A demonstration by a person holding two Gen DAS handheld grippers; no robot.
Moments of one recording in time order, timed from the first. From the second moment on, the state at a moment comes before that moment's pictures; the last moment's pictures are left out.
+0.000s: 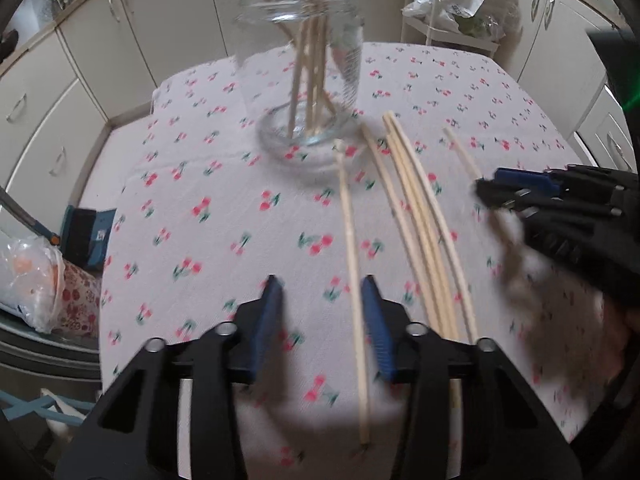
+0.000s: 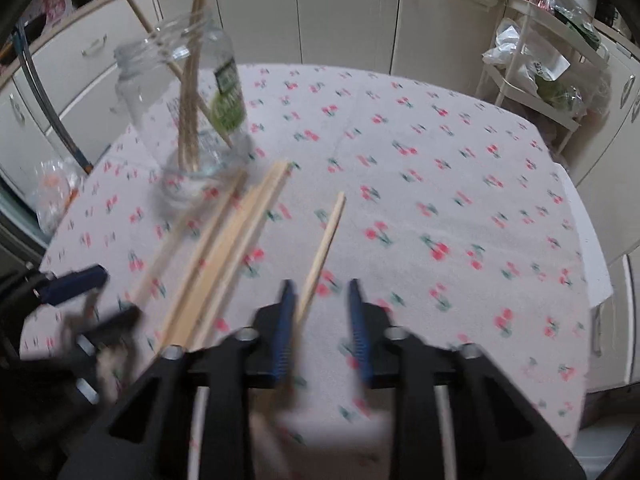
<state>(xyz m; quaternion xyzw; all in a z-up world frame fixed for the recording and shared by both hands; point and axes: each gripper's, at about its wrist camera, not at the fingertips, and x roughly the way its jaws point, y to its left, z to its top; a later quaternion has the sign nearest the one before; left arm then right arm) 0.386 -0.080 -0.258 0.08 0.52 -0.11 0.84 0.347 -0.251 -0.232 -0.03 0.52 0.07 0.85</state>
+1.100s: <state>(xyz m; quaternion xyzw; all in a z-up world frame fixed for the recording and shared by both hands) 0.452 -0.093 -0.257 0.04 0.51 -0.13 0.85 0.352 -0.277 -0.232 0.06 0.50 0.09 0.86</state>
